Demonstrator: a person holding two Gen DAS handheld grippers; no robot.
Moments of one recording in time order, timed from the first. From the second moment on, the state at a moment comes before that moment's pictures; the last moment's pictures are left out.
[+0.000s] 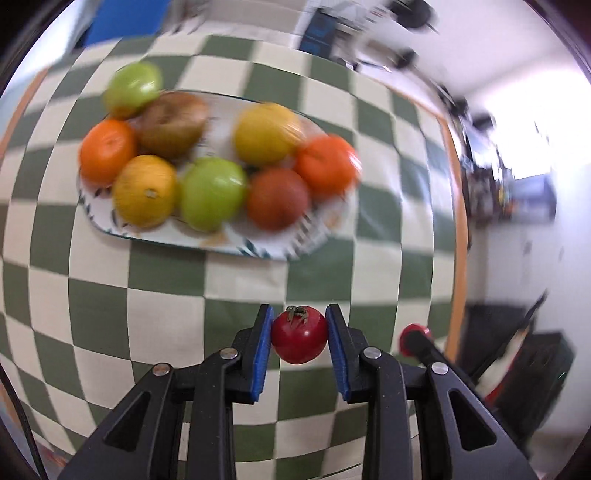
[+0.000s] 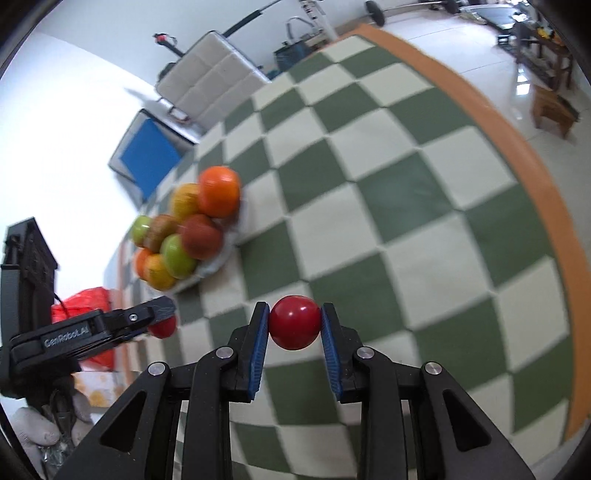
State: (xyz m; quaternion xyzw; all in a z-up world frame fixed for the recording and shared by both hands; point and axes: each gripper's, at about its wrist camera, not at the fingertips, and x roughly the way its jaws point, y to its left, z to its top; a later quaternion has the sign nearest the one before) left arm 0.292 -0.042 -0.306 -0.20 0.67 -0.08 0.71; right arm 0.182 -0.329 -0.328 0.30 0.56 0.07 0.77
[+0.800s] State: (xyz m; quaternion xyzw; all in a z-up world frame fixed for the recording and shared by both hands) left arm 0.331 0.010 -0.366 -0.41 0.66 -0.01 0.63; right arm 0.324 -0.244 -0.380 0.27 0.62 0.16 0.72
